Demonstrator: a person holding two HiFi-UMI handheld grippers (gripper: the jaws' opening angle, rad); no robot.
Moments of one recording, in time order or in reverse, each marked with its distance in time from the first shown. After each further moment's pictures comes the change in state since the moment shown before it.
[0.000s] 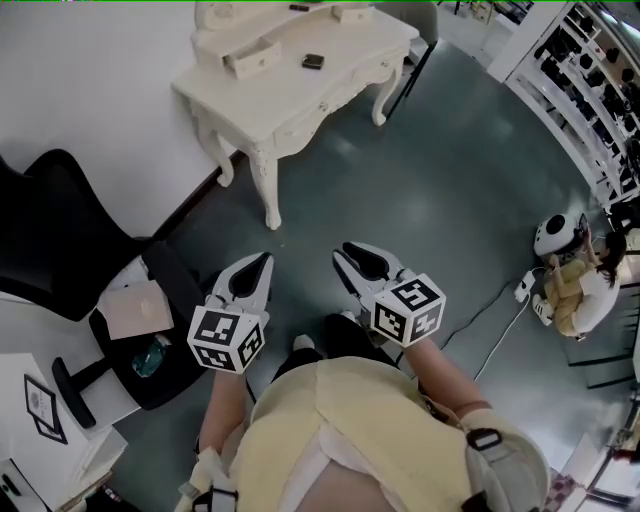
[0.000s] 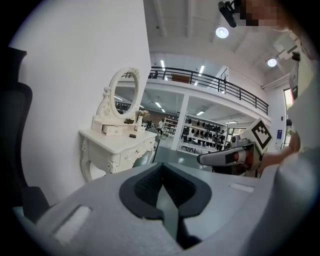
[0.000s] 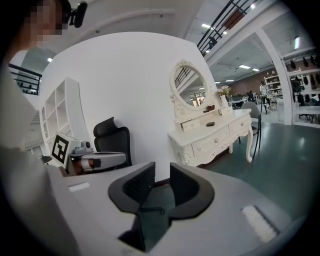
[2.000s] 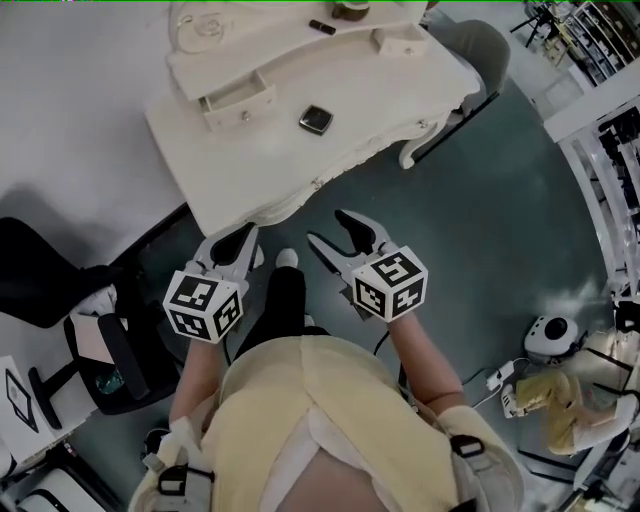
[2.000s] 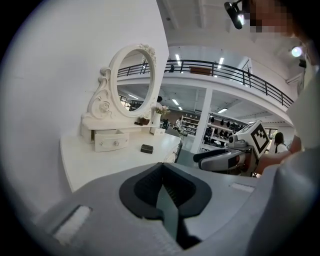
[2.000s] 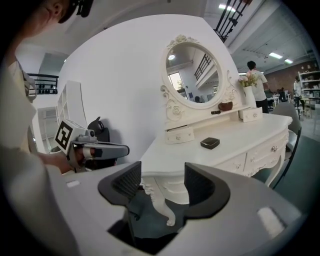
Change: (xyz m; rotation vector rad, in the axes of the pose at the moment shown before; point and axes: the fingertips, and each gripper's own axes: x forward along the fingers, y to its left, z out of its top) left arm 0.329 0.143 0.118 -0.053 0.015 0.192; right arm 0.232 -0.277 0.165 -0.152 0.108 0.252
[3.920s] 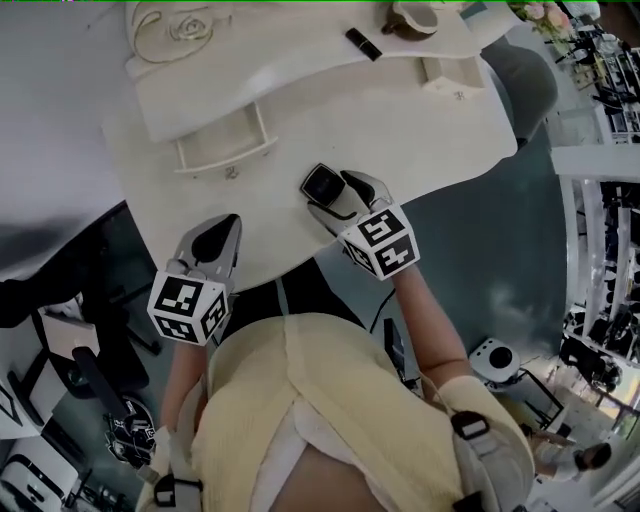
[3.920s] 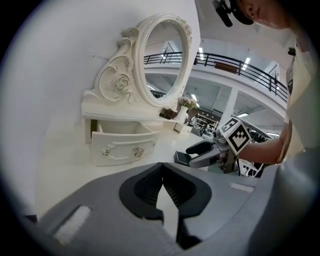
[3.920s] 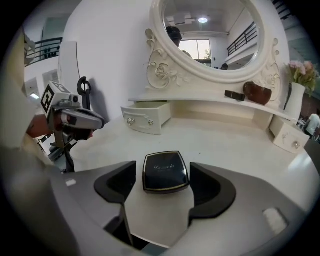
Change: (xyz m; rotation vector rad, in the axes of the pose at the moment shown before) left arm 0.158 0.145 0.036 -0.179 0.084 0.121; right arm 0.197 -0.199 0.048 -0.292 0.426 0.077
